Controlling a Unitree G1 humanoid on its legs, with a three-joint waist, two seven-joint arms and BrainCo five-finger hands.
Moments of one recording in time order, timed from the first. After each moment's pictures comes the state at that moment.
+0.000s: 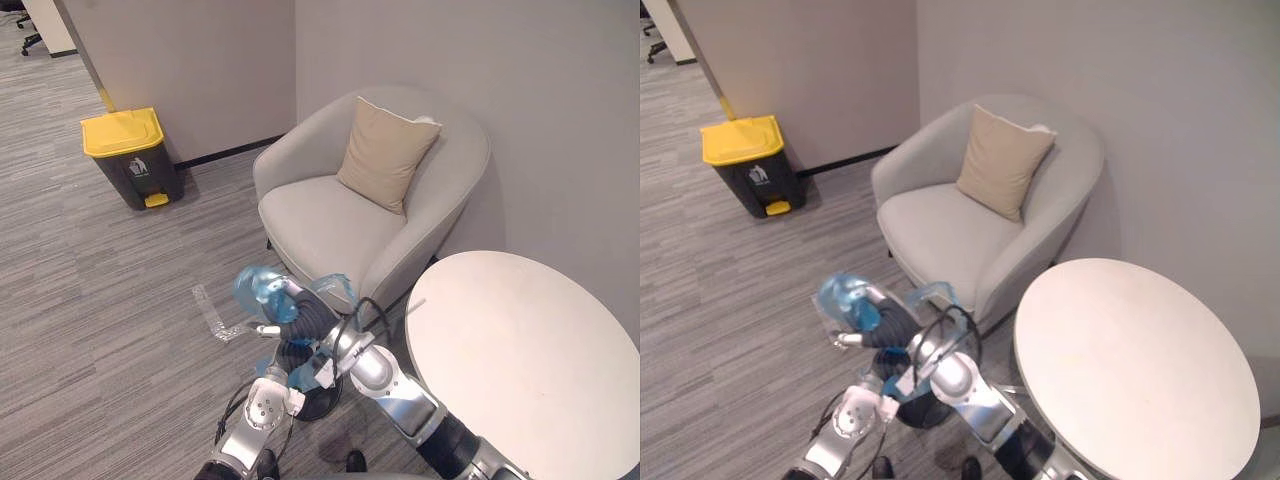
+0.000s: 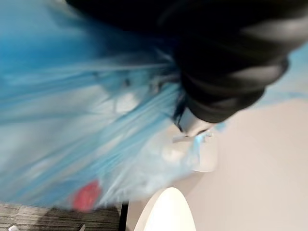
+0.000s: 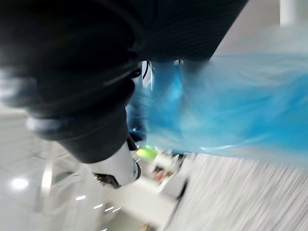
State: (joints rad) left arm 0.06 0.13 -0.38 0.44 0.17 -0.26 0.19; right arm -0.15 -0.14 0.63 -0.03 -0.30 -0.27 -0.07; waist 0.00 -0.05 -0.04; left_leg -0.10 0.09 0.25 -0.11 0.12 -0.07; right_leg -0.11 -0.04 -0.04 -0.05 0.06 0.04
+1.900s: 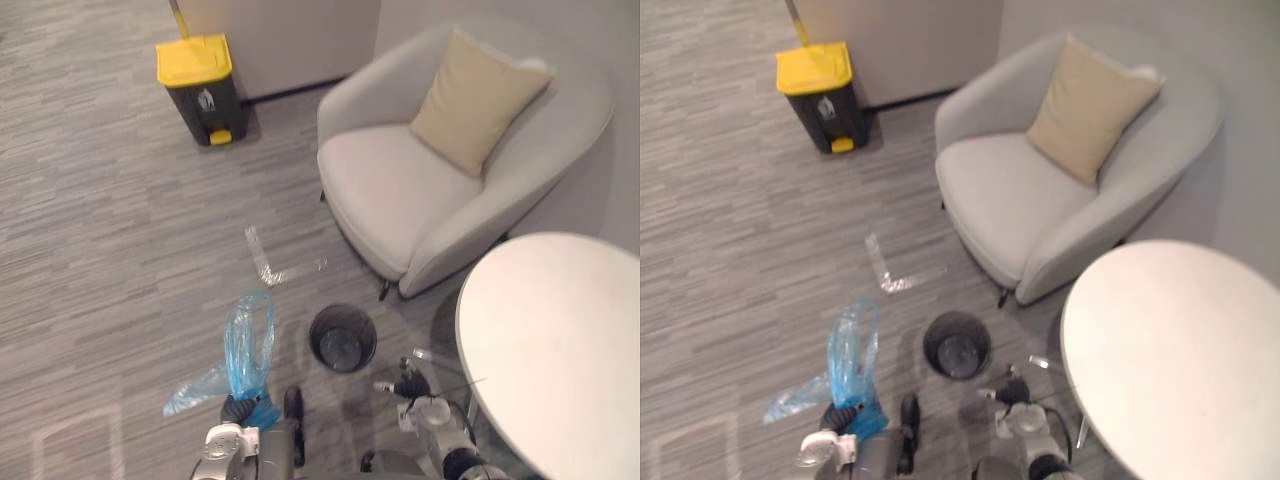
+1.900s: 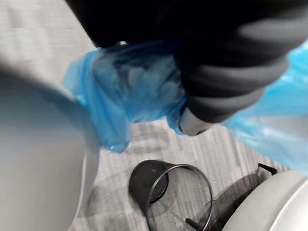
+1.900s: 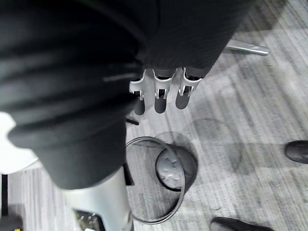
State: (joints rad) left arm 0.02 0.02 0.01 0.96 -0.12 -0.17 0.11; right arm -0.13 -0.06 -0.04 1.01 -0.03 -0.10 -0.14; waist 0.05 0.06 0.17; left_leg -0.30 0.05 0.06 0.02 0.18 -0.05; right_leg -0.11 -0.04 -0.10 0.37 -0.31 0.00
